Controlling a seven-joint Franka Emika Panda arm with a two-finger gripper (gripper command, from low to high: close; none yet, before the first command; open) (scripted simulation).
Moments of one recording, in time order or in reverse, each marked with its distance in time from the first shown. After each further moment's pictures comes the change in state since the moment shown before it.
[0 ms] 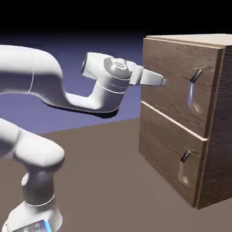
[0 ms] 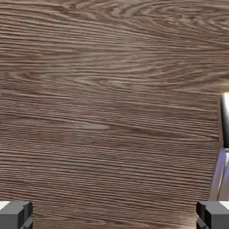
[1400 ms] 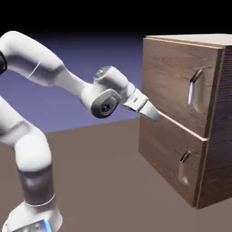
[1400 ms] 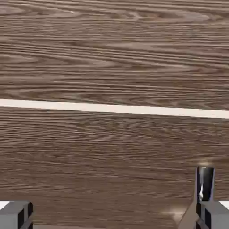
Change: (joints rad) arm -0.603 0.273 0.700 -0.284 1.827 0.101 -1.319
